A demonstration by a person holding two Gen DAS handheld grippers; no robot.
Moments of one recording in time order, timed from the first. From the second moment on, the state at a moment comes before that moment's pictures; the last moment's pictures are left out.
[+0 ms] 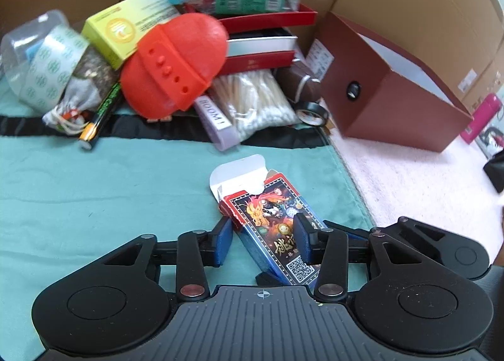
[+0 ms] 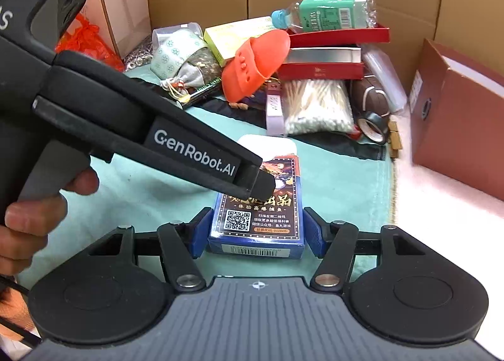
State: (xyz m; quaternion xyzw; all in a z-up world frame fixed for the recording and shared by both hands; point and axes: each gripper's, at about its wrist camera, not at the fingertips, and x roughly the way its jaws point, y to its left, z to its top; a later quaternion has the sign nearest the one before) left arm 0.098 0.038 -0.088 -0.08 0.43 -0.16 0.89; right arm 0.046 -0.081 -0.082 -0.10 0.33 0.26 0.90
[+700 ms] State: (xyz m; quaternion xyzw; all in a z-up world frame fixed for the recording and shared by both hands) left arm 0.137 -0.070 0.036 -0.03 0.29 -0.24 0.93; right arm 0.070 -0.166 0.010 -0.07 0.17 0.15 0.97
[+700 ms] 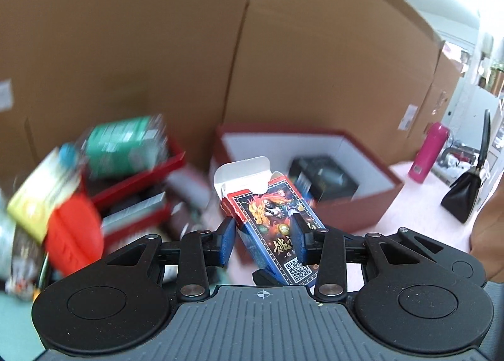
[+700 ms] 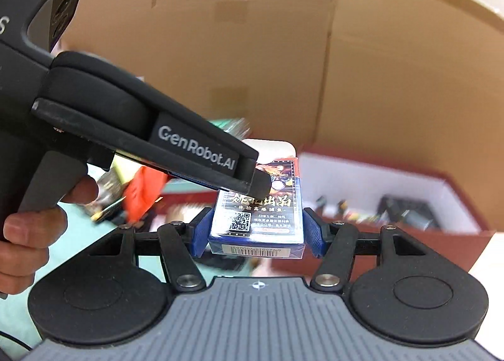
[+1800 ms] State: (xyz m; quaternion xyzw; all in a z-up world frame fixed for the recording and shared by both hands) left arm 0.297 -0.191 -0.019 0.01 0.35 -0.31 0.88; right arm 0.221 -0.256 -0.028 -0.03 0.25 0.07 0.96
